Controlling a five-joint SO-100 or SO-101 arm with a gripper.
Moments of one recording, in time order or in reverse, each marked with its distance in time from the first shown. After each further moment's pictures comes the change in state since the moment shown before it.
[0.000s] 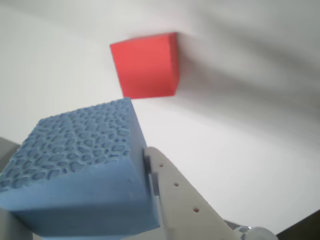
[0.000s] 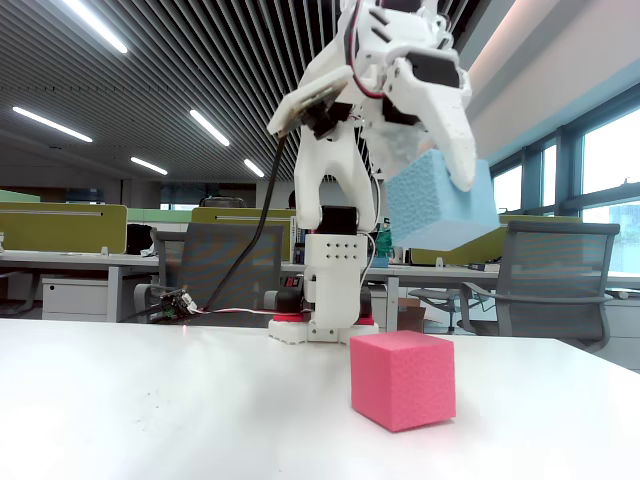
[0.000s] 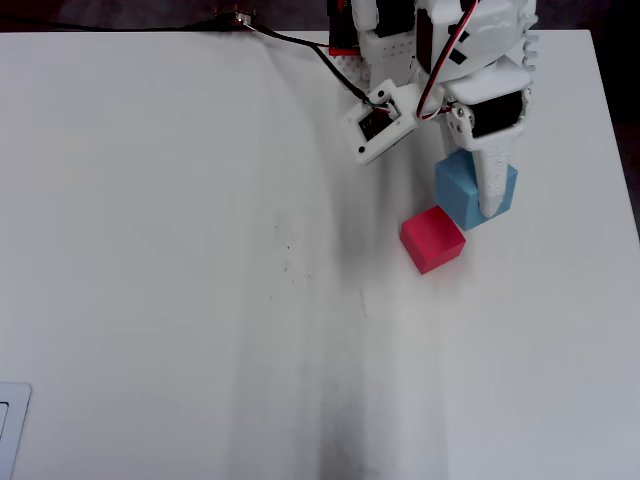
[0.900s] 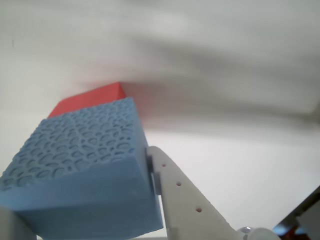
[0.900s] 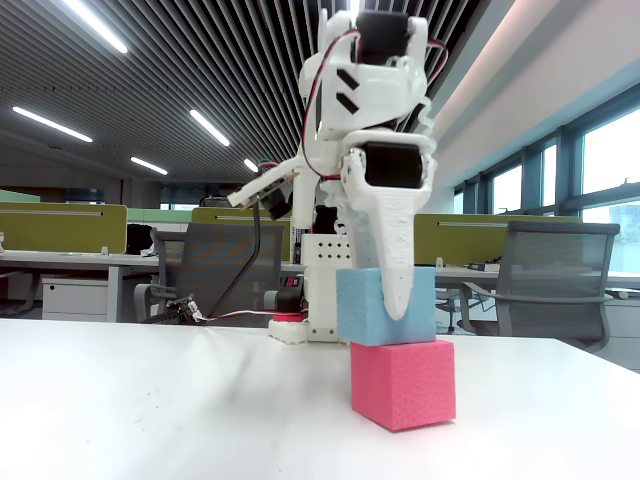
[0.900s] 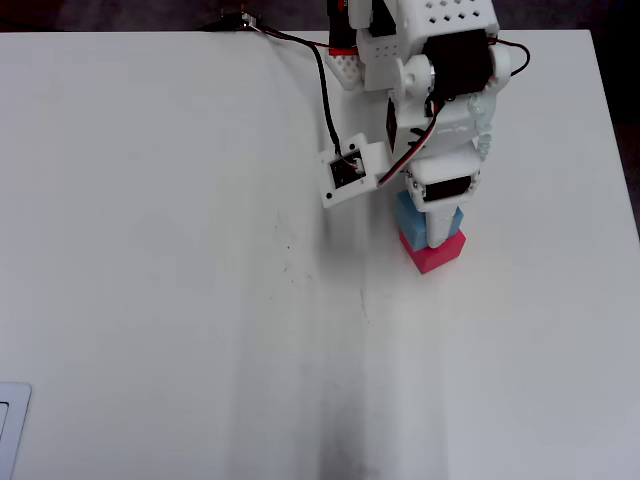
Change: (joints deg) arm 5.9 -19.3 -1.0 -1.5 0.1
